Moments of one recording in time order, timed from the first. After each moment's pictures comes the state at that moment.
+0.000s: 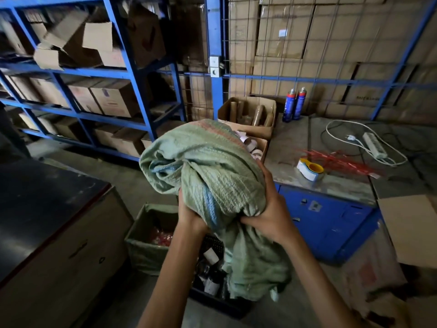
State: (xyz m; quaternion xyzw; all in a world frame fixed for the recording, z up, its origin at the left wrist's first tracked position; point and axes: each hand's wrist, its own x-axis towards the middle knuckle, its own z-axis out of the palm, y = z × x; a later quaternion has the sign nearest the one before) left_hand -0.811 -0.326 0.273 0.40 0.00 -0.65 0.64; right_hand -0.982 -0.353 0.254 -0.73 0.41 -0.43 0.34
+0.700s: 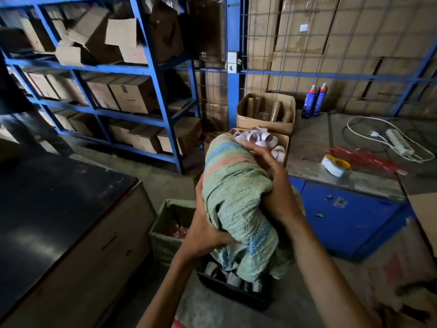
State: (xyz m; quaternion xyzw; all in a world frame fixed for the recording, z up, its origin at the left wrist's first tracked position) left_hand -0.678 -0.249 0.246 0.50 -0.62 -0.32 0.51; right_hand -0.837 -0.310 0.315 -0.64 0.26 -0.54 0.49
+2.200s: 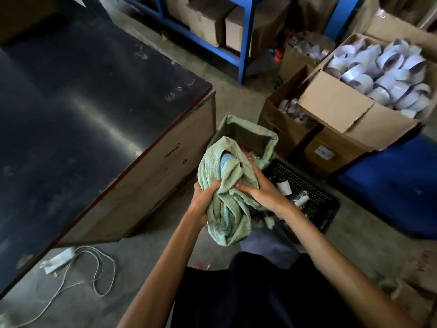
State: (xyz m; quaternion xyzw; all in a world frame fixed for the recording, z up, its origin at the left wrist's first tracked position) left_hand -0.380 -0.228 -0.021 0.61 0.05 -0.57 0.55; right_hand -0.537 -0.331 0.076 -0.63 0.42 -0.04 0.65
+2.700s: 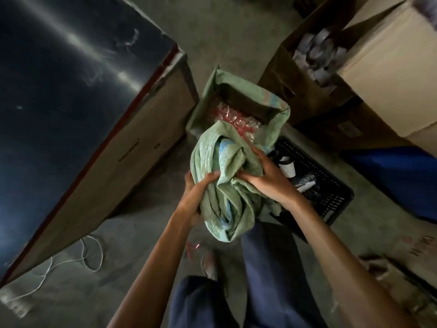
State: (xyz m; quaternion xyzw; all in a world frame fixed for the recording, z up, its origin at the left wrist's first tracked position) left_hand -0.319 -0.425 -0.143 0.62 0.19 -0.62 0.44; right_hand -0.460 -0.565 -0.104 -0.56 0.50 0.07 0.66
